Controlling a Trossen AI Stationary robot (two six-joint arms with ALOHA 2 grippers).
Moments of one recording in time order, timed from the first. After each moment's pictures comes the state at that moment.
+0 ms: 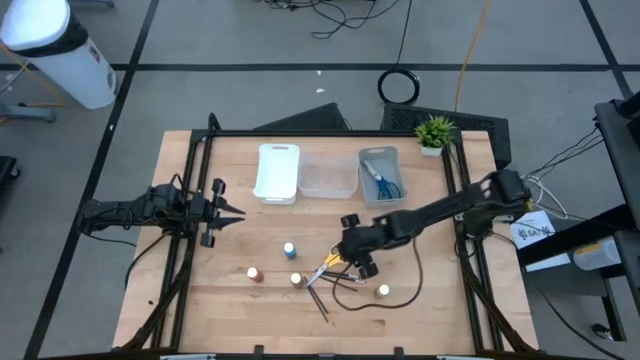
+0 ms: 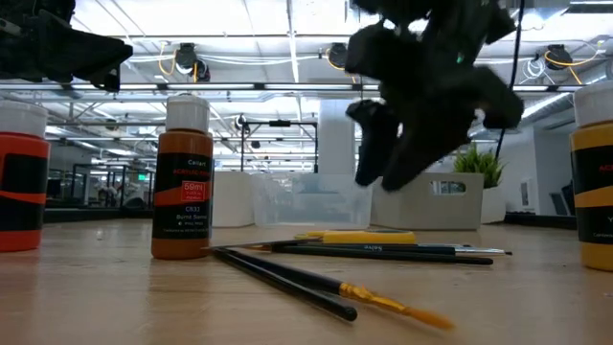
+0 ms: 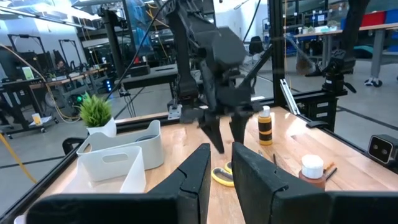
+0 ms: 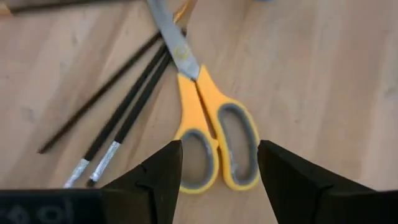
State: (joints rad) left arm 0.00 0.01 0.11 -0.05 0.13 0.14; right arm 0.23 1.75 1.07 -0.31 0.06 -0.17
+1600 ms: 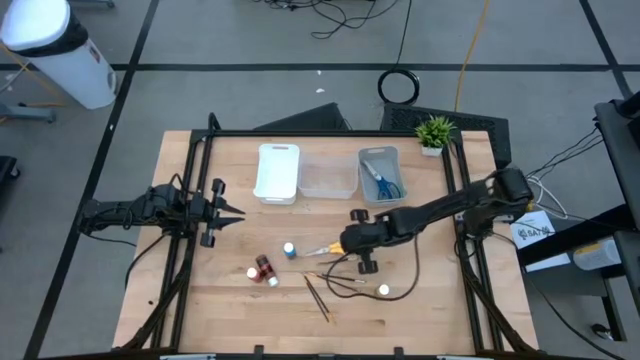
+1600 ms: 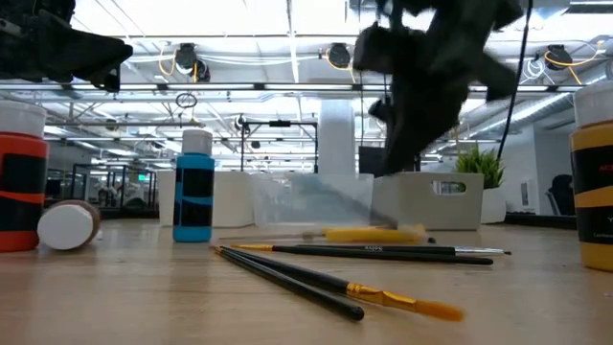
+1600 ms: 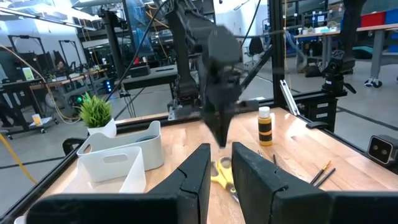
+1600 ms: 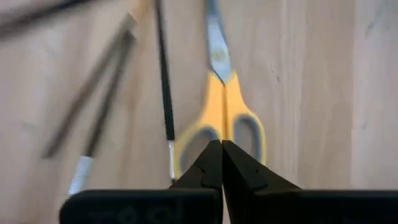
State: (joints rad) left arm 0.00 0.01 0.11 -0.05 0.13 0.14; right arm 0.23 1.65 1.06 -0.41 0.08 0.07
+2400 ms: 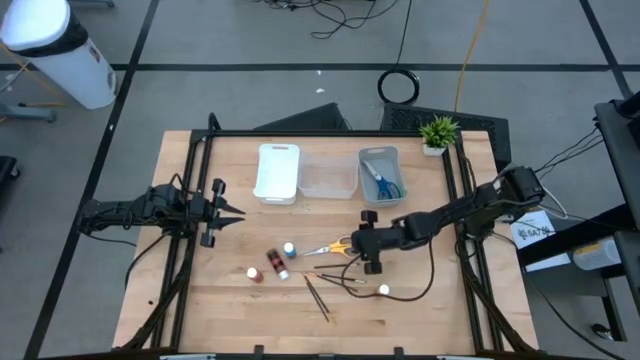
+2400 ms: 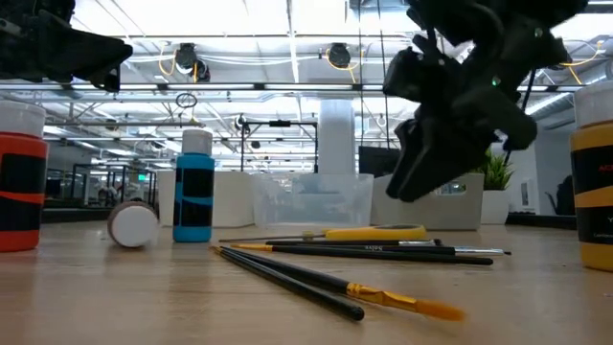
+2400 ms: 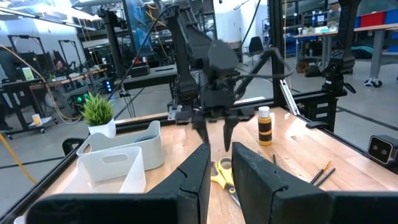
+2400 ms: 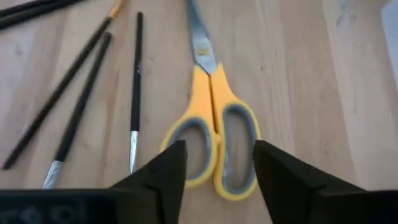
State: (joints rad) left arm 0.00 0.01 0.11 -0.05 0.13 0.14; right arm 0.25 1.59 0.76 -0.03 0.21 0.14
